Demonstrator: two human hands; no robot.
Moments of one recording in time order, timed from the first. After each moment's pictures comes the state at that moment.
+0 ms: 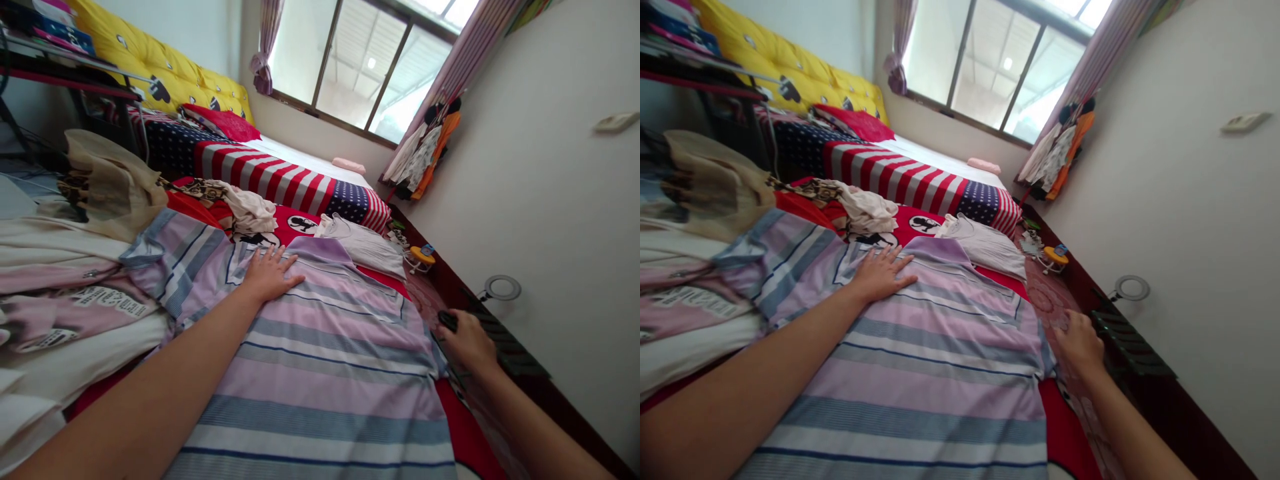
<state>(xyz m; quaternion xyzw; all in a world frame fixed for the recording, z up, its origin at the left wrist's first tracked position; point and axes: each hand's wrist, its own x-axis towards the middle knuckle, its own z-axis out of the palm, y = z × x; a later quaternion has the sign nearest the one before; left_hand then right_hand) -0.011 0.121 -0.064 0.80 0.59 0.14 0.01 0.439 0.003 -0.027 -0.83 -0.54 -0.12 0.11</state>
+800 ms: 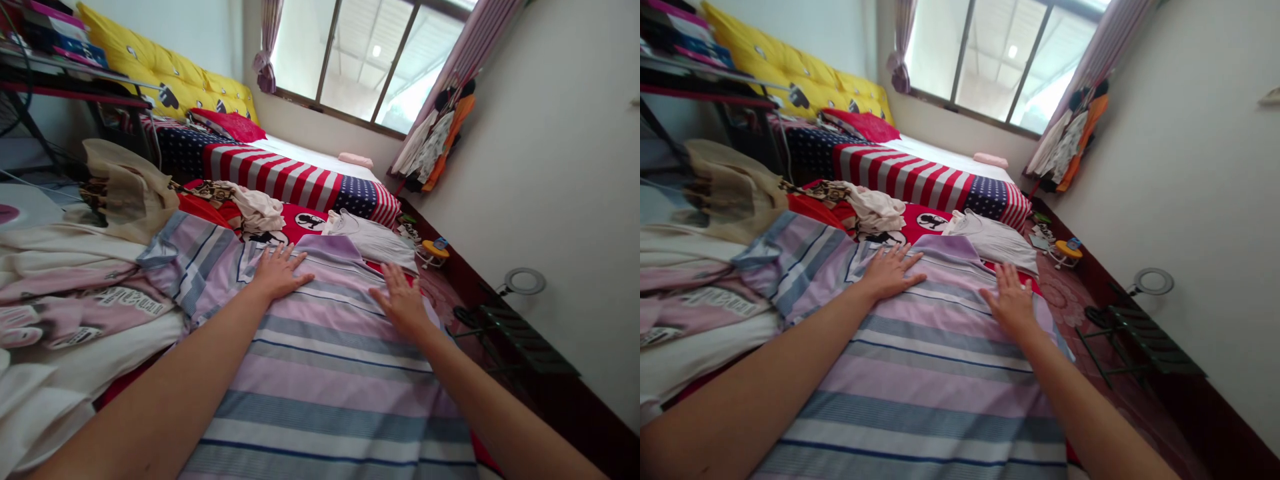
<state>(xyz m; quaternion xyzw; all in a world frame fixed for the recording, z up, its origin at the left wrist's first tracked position) -0.015 0.120 -0.065 0.81 0.57 0.15 0.03 0.276 0.048 -0.024 -0.69 -0.72 -0.11 0.02</state>
